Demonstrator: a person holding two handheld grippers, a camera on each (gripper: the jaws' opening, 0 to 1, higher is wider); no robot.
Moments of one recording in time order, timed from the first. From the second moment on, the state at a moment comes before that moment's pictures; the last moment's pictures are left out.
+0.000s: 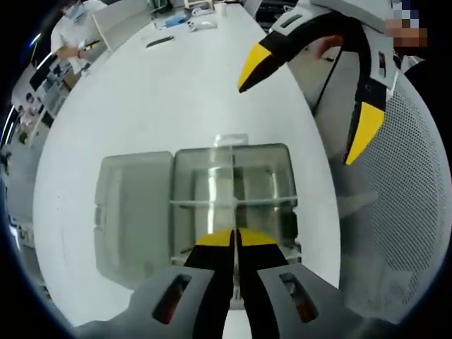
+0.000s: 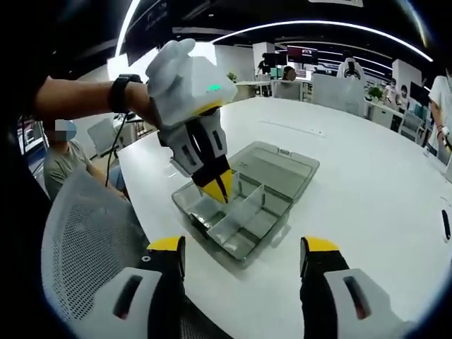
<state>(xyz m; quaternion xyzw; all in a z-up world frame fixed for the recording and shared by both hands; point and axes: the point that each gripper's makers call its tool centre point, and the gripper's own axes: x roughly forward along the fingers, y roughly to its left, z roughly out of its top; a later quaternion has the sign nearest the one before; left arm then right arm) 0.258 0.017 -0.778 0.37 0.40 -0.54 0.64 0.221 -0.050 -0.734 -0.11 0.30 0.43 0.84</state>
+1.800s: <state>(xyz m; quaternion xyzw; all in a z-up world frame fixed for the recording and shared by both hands) 0.259 0.016 -0.768 0.34 0.38 -0.54 0.67 0.219 -0.048 -0.736 -0.11 0.30 0.44 0.84</state>
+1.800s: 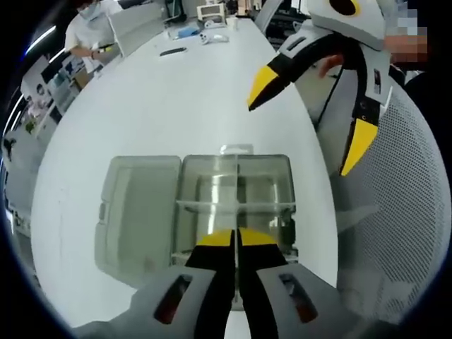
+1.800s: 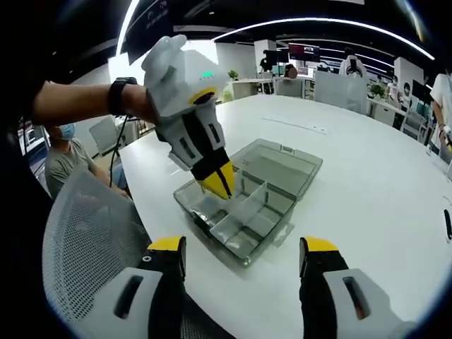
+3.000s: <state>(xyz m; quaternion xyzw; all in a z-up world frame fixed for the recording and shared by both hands) 0.250 0.027 -0.730 0.20 0.29 -0.45 0.82 0.222 -0.036 -0.729 -0.10 0.29 0.46 0.83</state>
